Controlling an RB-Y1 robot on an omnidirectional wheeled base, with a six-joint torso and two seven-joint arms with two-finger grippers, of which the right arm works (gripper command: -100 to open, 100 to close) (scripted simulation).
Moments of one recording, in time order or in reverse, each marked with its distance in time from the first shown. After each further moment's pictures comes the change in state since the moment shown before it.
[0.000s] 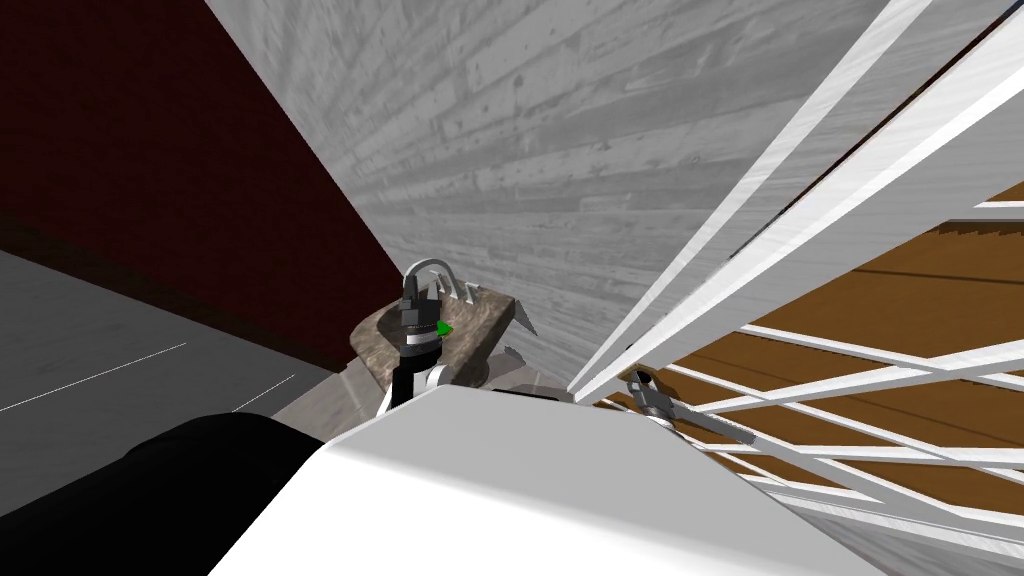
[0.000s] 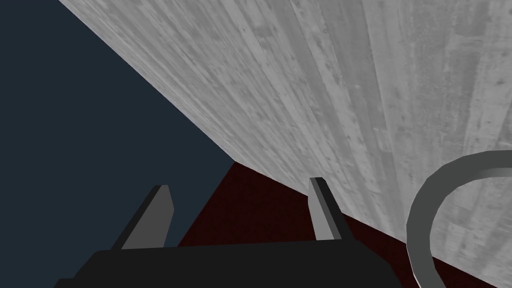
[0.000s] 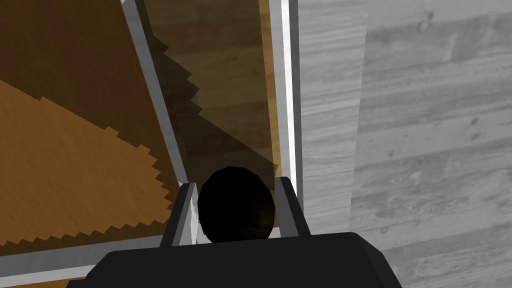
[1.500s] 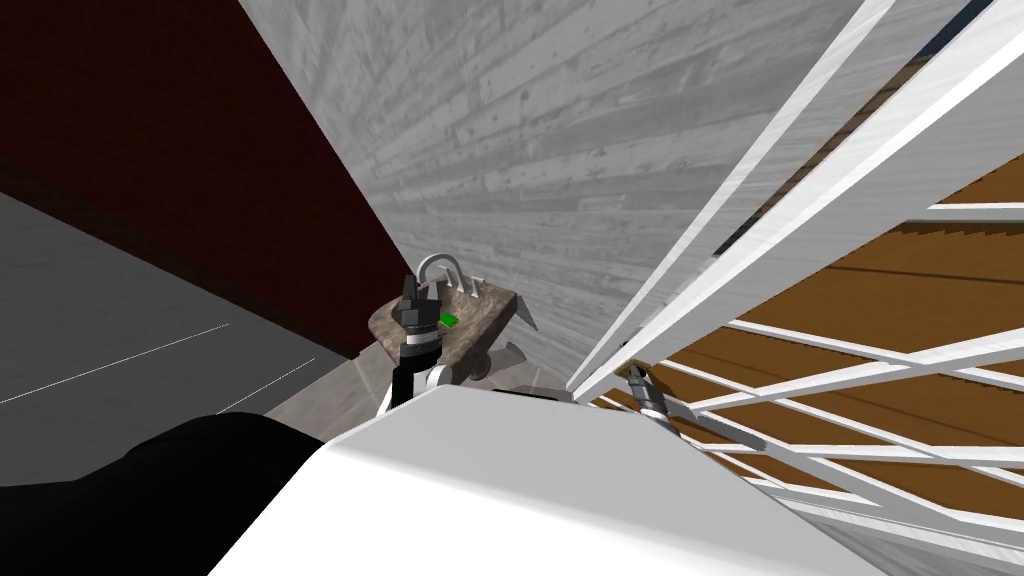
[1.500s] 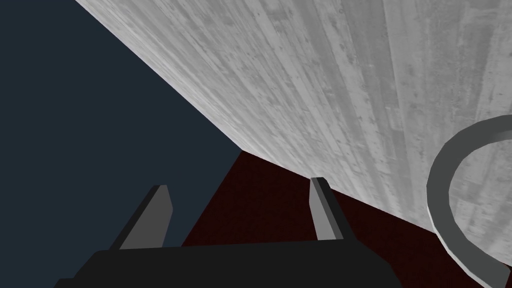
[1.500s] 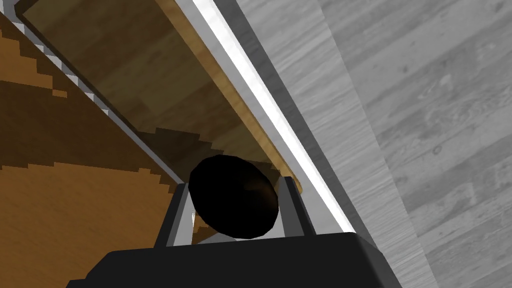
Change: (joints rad) arm -0.026 -0.013 0.071 0.012 -0.111 0.006 -0.379
